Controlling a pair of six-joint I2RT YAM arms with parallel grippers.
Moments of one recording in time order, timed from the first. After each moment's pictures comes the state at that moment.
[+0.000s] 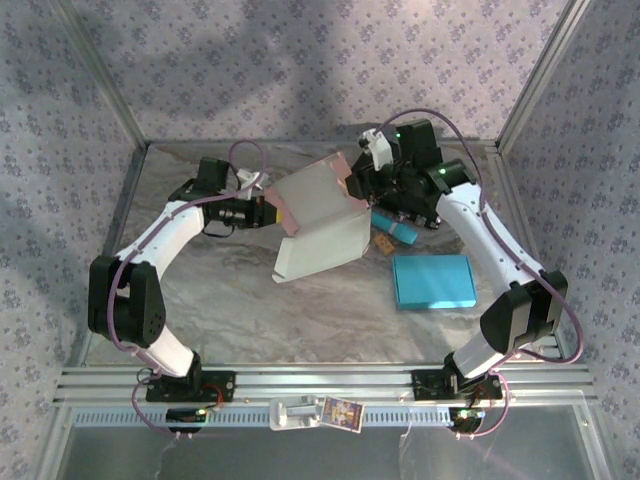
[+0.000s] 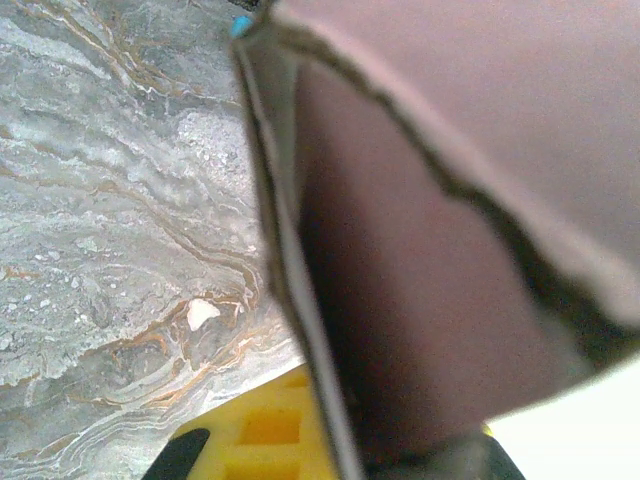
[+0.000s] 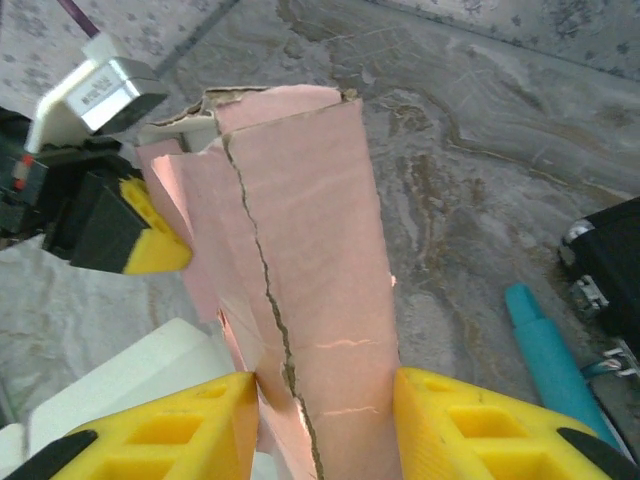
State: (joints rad) left arm -0.24 1.59 1.22 -0.58 0.80 -0.21; right arm 0.40 1.56 1.59 -0.73 -0.44 -0.04
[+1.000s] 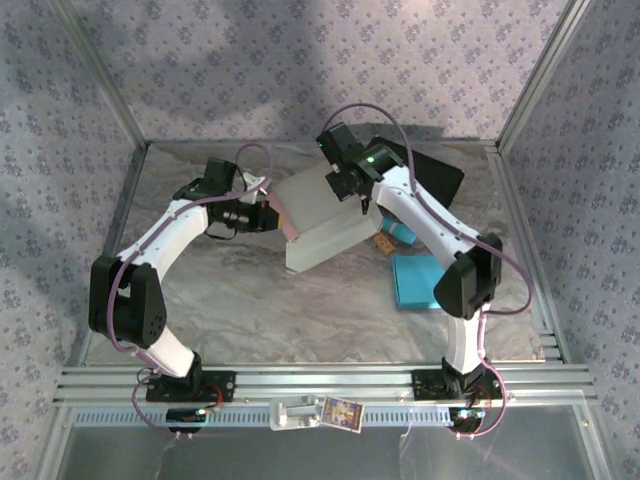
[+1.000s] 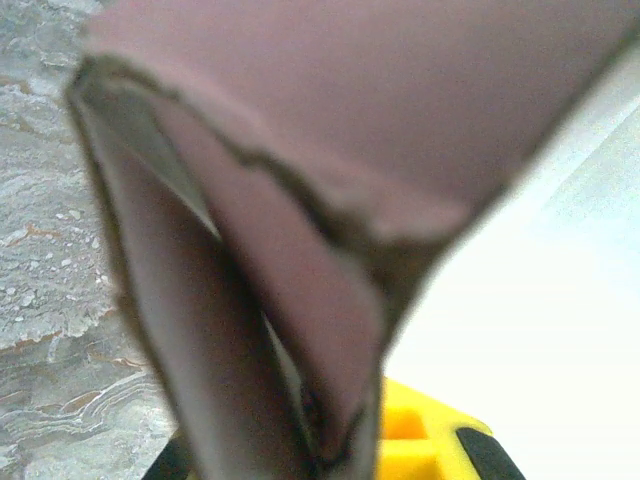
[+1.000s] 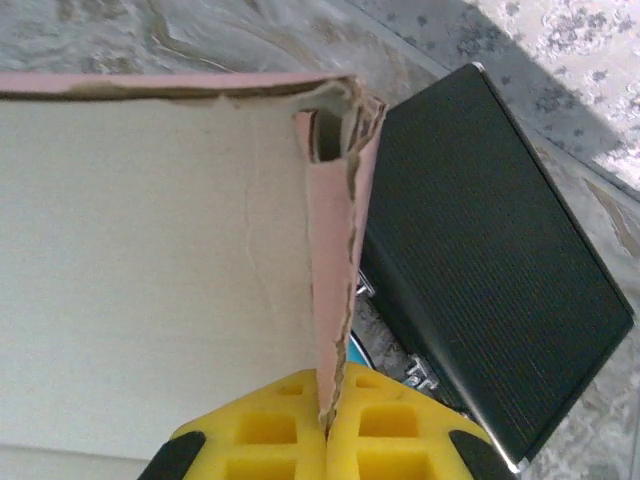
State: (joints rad) left arm -0.28 1.59 1.24 -0.67 0.69 -0.18; right arm 0.67 1.93 2.01 -1.06 0.46 0.02
